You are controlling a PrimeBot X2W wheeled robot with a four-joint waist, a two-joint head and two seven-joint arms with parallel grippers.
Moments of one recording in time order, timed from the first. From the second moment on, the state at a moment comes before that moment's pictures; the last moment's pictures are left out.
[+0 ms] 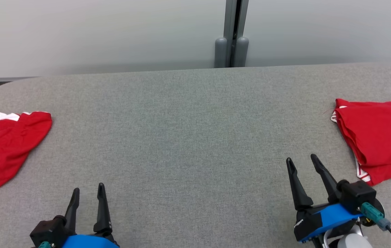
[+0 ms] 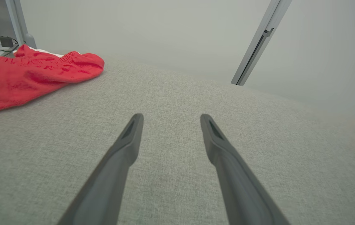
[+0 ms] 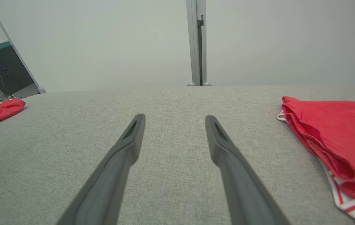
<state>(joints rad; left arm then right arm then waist) 0.04 0.16 -0.16 0.22 -0.45 0.03 -0.23 -0.13 -0.05 0.07 0.27 0.16 0.13 -0.21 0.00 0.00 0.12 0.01</state>
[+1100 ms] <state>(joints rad) 0.04 0.15 -0.18 0.25 -0.45 0.05 -0.25 -0.10 -0.05 0.09 0.30 0.18 0.13 -0.24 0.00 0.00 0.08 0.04</state>
